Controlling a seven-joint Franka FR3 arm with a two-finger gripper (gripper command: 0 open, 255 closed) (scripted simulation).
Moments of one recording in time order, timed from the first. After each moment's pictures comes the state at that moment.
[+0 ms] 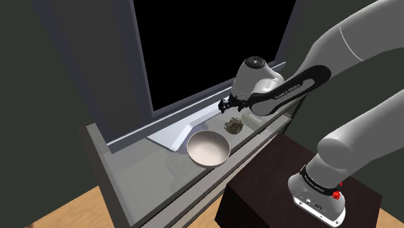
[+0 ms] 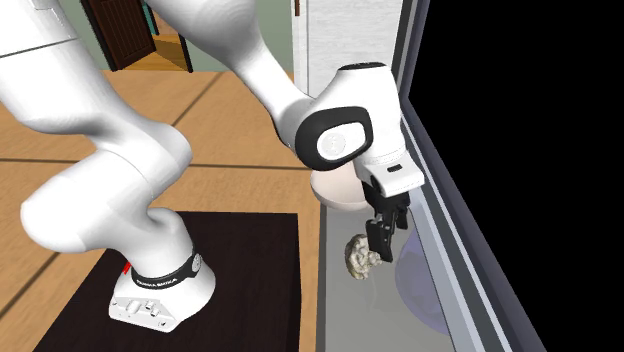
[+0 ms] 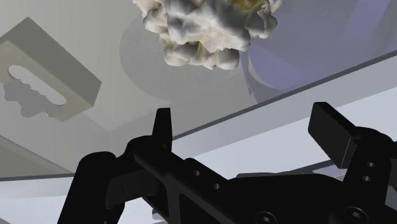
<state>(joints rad) -0.32 -0.22 0.41 -2.70 -0.33 2.75 0.92</state>
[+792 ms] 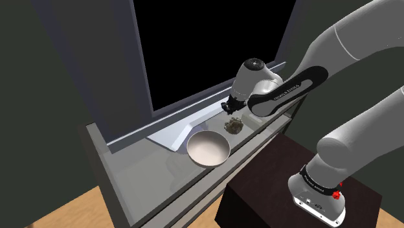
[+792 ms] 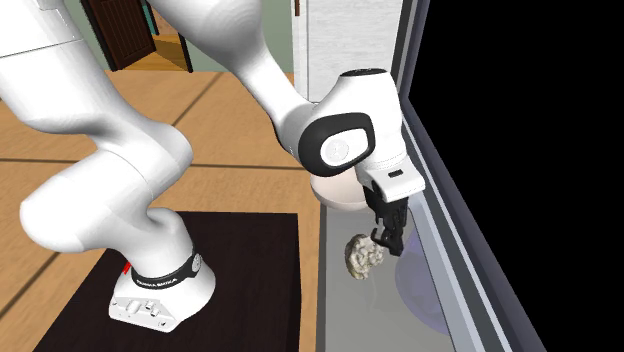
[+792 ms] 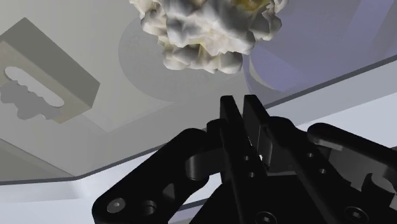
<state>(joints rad) -0.35 -0.19 0.42 -2.70 -0.37 2.77 0.94</state>
